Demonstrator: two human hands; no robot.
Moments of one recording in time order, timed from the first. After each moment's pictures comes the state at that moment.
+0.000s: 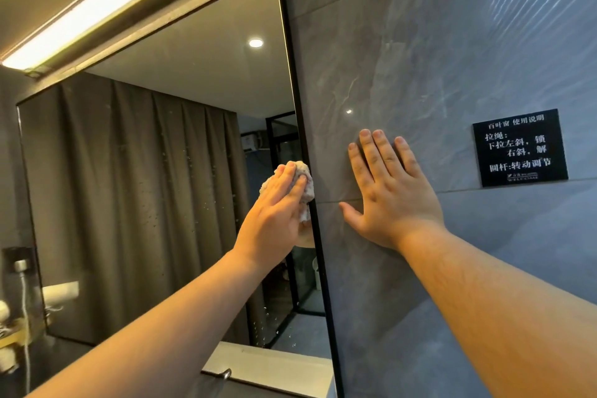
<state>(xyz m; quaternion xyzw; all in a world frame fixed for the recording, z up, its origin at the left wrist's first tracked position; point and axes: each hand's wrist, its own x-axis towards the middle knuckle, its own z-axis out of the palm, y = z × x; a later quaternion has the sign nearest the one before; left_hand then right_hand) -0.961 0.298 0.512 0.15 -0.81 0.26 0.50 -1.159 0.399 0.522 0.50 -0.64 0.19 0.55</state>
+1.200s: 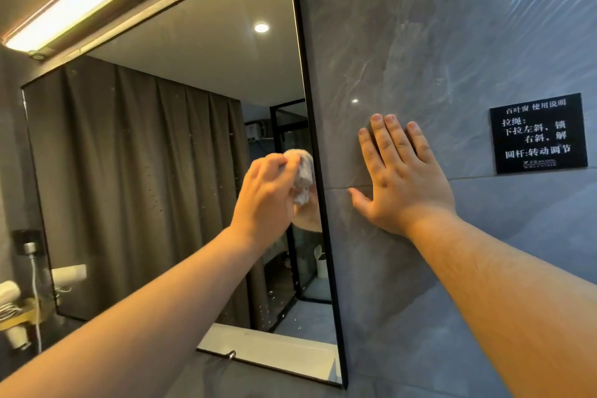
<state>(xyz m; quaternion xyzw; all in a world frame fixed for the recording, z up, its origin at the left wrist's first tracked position) -0.946 0.300 0.524 0.20 -0.77 0.32 0.52 -1.158 0.399 0.522 0.49 -0.64 0.19 0.56</state>
